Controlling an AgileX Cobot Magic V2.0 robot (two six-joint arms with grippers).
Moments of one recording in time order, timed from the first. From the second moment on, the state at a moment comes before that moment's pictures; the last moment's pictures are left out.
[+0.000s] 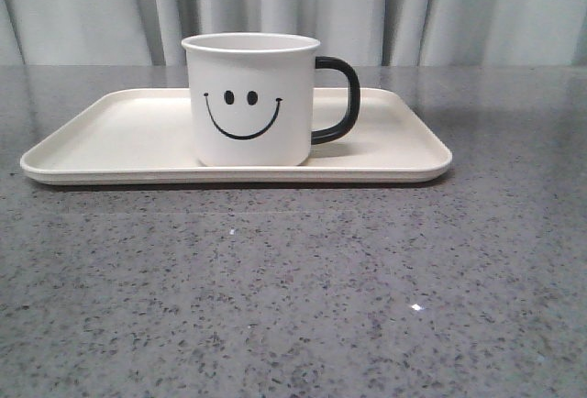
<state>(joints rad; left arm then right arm) -0.42 1.25 -1.94 0.32 1.28 0.03 0.52 1.90 -2.22 0.46 1.25 -0.95</state>
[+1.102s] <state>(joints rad) -0.42 1.25 -1.94 0.32 1.28 0.01 -0.19 1.15 -2.04 0.44 0.90 -0.31</state>
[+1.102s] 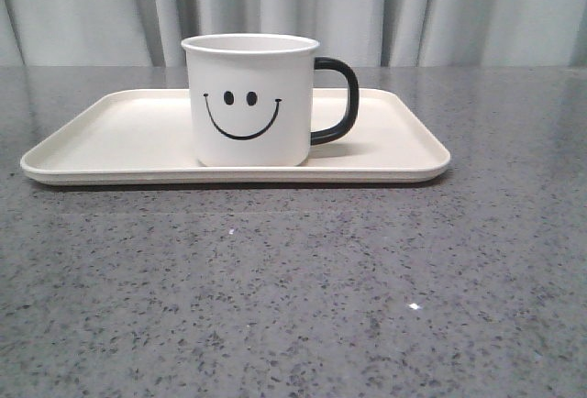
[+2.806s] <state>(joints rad) -0.42 1.33 -1.90 0.34 1.22 -0.14 -0.19 0.44 -0.63 0.44 0.29 -0.27</state>
